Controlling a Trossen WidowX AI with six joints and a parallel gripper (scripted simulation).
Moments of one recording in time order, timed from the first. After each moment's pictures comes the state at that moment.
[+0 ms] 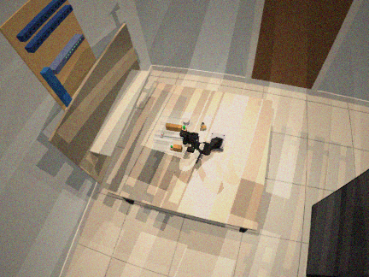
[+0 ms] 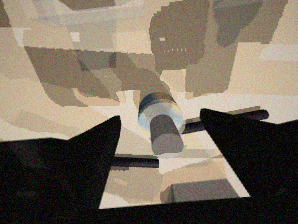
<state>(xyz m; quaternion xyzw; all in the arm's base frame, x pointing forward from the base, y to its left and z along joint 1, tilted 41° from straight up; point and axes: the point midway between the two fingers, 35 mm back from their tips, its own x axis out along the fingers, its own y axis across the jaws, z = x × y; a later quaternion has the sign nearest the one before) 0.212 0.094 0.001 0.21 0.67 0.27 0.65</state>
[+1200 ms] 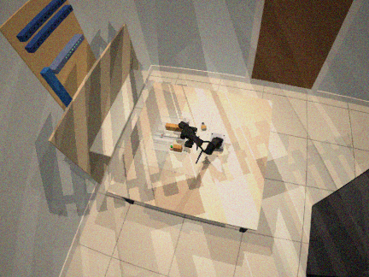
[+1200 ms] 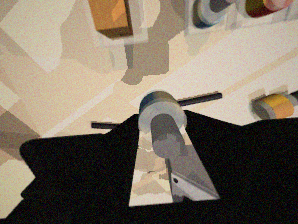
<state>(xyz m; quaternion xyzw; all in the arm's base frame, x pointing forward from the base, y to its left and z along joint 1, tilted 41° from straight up) 0.225 0.035 0.079 0.22 0.68 0.27 0.65</state>
